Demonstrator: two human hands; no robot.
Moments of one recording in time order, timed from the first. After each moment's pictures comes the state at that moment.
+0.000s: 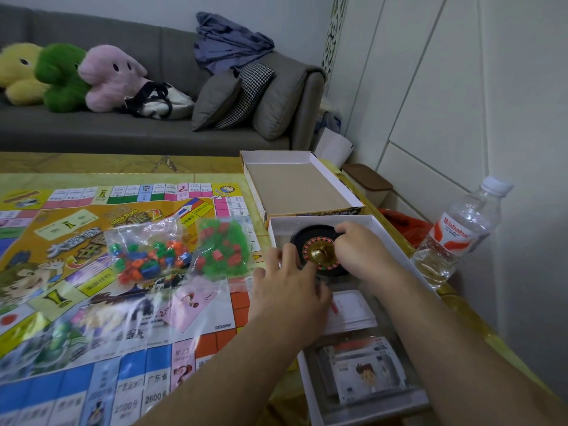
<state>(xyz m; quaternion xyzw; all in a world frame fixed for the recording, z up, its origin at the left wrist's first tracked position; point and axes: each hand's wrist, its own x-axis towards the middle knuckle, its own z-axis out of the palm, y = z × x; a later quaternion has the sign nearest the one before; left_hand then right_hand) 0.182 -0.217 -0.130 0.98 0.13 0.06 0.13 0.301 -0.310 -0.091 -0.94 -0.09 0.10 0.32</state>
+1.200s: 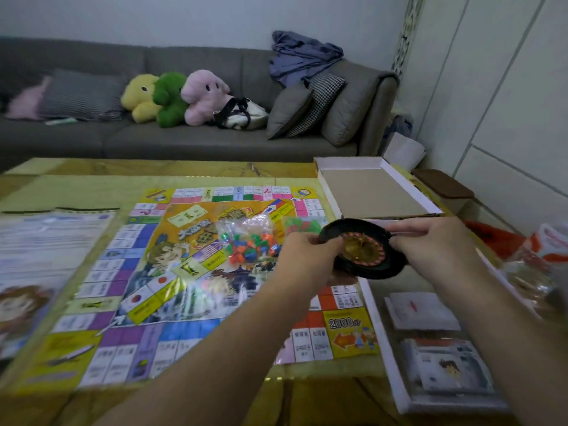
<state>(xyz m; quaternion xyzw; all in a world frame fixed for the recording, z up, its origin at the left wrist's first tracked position) 0.116 -0.153 -0.063 0.60 0.30 0.10 0.74 0.247 -0.297 -0.072 -0.85 -0.14 0.03 0.51</state>
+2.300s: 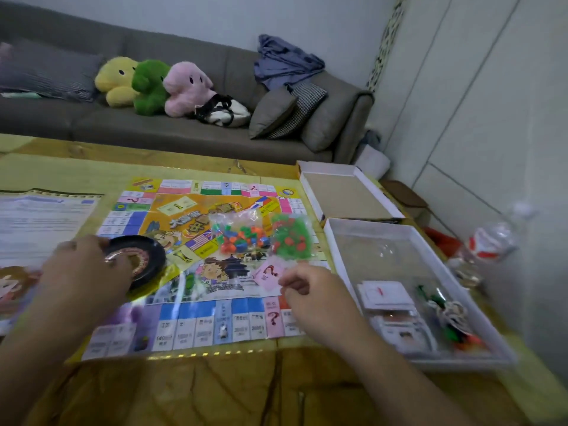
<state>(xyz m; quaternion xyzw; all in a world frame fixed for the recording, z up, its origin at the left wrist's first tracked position) -0.077 0.026 -0.103 0.80 0.53 0.19 0.19 0.094 -0.238 -0.093 -0.87 -0.31 0.13 0.35</state>
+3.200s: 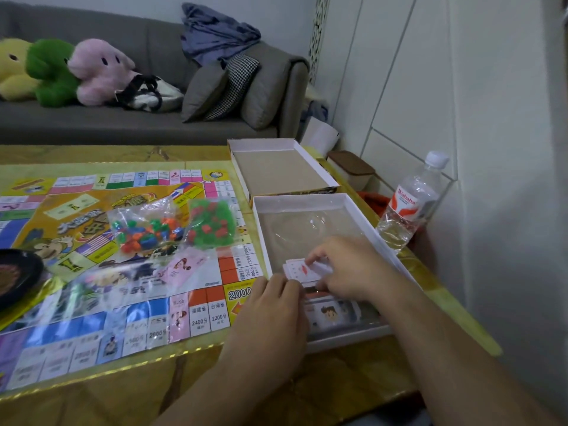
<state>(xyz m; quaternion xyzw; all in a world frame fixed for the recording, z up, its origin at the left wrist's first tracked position) 0.080 -0.264 -0.137 0.97 0.06 0.11 0.23 0.222 -0.379 -0.084 -0.95 -0.29 0.10 0.09</state>
